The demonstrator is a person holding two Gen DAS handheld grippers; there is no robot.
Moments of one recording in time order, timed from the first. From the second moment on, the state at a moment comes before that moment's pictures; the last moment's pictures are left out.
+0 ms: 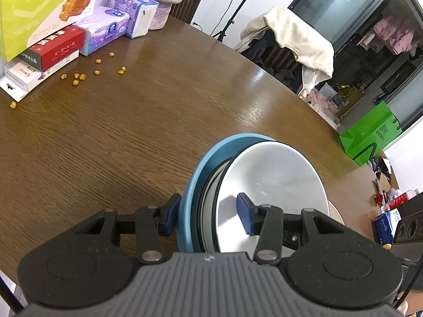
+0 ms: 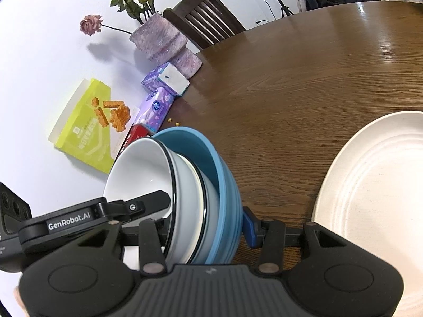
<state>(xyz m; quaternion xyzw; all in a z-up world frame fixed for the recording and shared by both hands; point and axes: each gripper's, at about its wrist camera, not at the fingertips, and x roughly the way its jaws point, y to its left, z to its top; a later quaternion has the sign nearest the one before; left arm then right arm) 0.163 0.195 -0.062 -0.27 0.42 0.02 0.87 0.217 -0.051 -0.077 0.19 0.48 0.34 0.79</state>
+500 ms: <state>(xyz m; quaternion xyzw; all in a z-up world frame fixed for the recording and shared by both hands) 0.165 0.166 -0.054 -0.25 0.42 0.01 0.87 0.213 -0.080 -0.072 0.20 0.47 0.33 0.79</state>
